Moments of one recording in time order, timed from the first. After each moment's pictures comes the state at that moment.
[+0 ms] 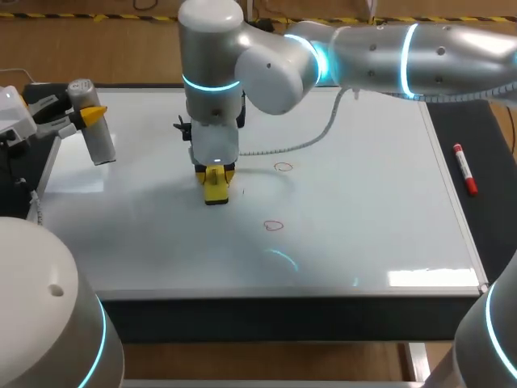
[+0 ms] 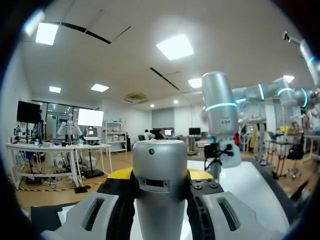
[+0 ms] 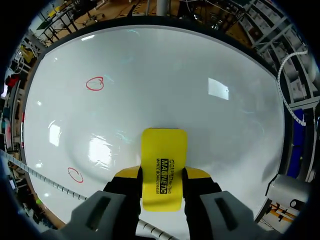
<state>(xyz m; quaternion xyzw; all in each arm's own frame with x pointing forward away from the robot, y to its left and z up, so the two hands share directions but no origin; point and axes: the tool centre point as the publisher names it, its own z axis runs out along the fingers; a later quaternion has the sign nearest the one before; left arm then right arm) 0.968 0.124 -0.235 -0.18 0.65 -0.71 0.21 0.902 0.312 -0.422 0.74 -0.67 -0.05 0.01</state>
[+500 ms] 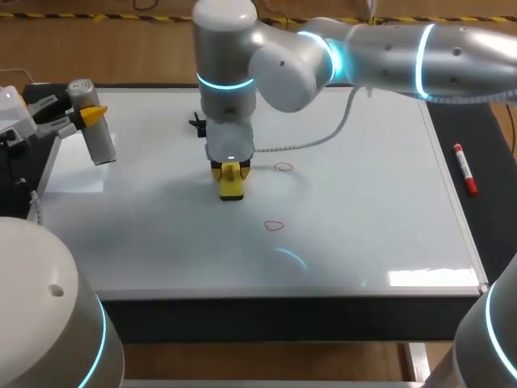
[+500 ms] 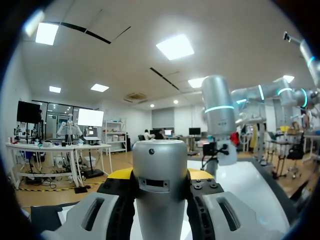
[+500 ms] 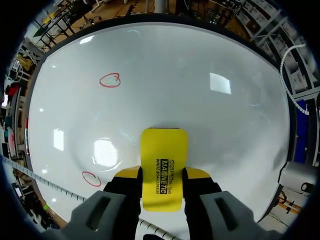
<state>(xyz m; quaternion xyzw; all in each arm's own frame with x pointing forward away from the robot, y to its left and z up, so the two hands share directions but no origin) 0.968 0.124 -0.235 -0.18 0.65 -0.71 0.21 0.913 0.278 -0.422 0.72 -0.69 -0.03 0.02</state>
